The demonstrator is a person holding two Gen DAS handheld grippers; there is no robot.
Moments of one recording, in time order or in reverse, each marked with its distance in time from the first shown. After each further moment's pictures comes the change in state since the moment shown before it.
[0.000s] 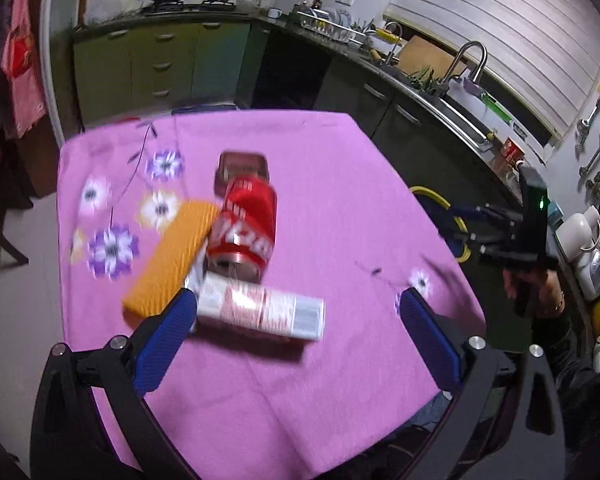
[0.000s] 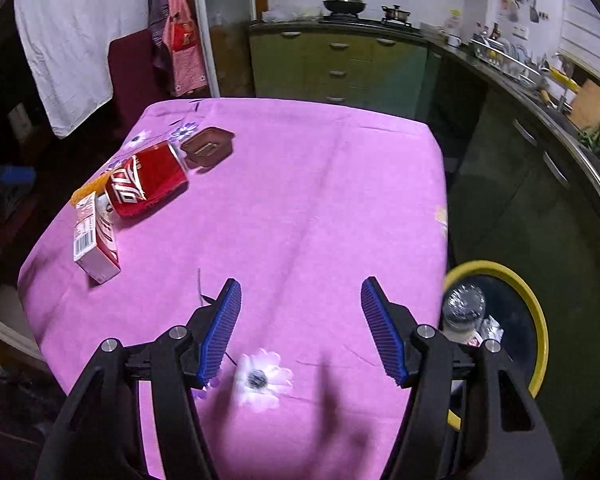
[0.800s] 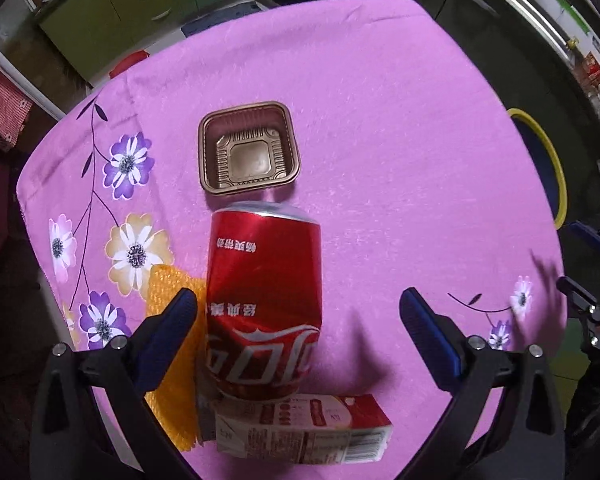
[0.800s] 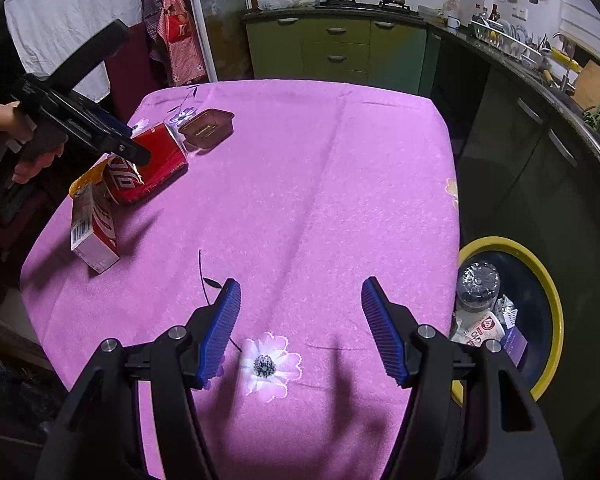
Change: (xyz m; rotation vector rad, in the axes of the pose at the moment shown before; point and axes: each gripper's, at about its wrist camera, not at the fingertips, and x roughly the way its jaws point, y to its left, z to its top) left arm 0.179 0.003 0.093 0.092 0.484 0.240; right arm 0.013 -0.010 -0.016 0.042 0.050 0.031
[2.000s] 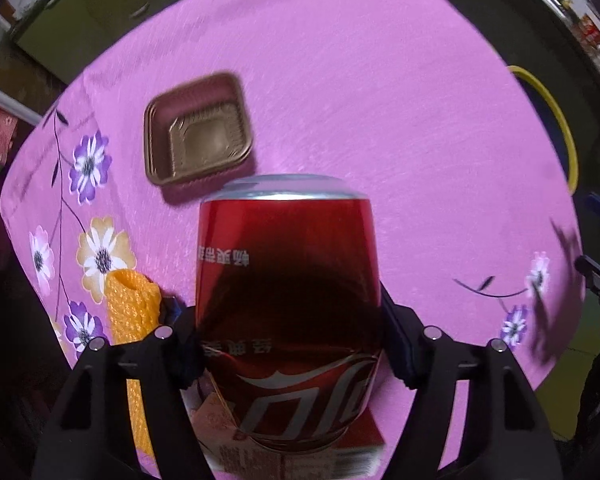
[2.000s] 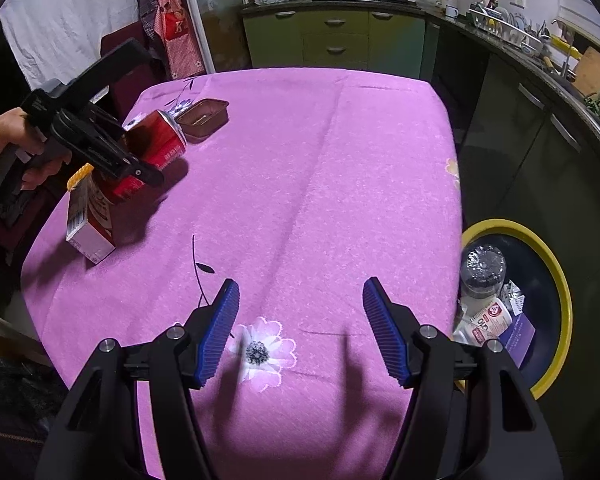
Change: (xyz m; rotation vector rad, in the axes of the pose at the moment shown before) left arm 0.024 -0.035 -0.007 0.097 0.071 0.020; right arm 0.001 -0.014 -0.014 0.032 0.013 0.001
